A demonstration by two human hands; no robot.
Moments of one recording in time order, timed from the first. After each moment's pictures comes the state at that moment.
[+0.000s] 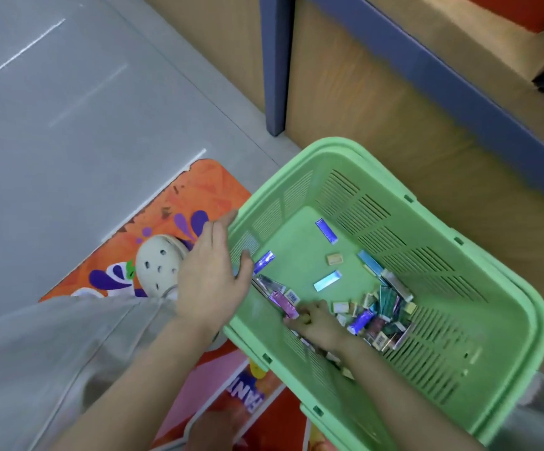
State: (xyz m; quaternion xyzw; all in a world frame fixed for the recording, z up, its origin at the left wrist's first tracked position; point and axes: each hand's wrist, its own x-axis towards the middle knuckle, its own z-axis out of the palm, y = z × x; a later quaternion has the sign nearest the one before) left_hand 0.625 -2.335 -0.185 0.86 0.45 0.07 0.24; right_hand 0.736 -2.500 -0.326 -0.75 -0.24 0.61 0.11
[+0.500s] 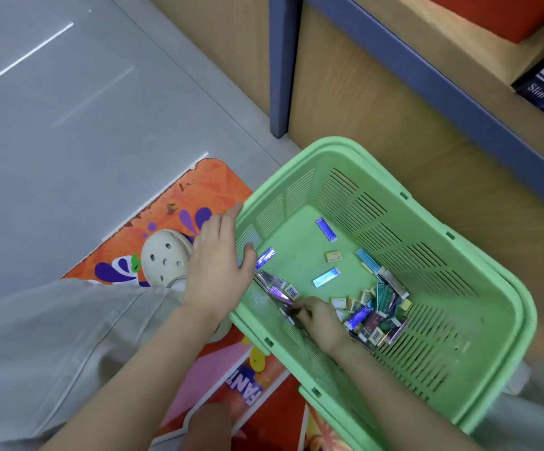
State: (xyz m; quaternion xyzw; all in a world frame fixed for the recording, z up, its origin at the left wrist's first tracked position) left_hand 0.619 -2.338 -0.189 0.85 0.44 0.10 0.27; right_hand 0.724 -2.507 -0.315 -0.80 -0.28 0.51 0.18
